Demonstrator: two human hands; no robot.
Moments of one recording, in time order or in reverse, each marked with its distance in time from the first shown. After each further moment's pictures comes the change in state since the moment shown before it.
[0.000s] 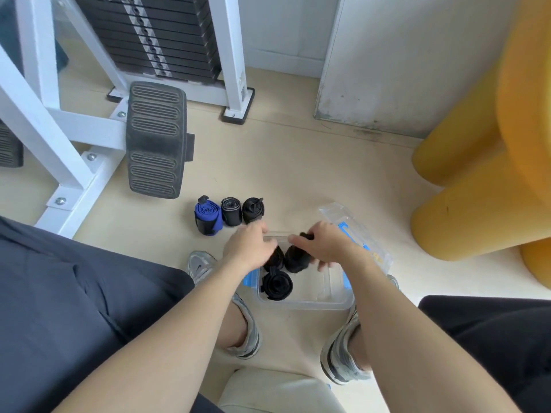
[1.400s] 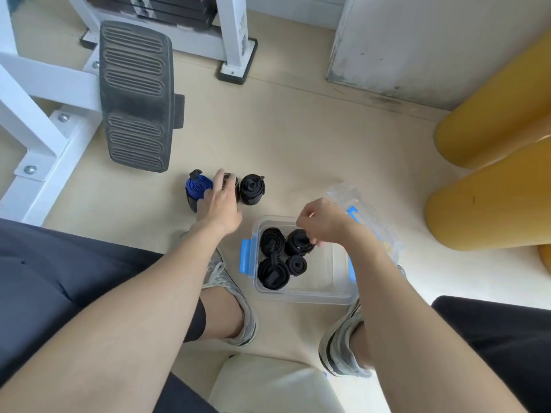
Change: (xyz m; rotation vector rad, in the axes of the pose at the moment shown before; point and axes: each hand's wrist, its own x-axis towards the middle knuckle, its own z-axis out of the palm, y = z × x) left_hand 0.075 -0.055 -0.014 0.284 0.108 -0.056; right_hand 0.030 -0.018 -0.005 0.098 -0.061 0.065
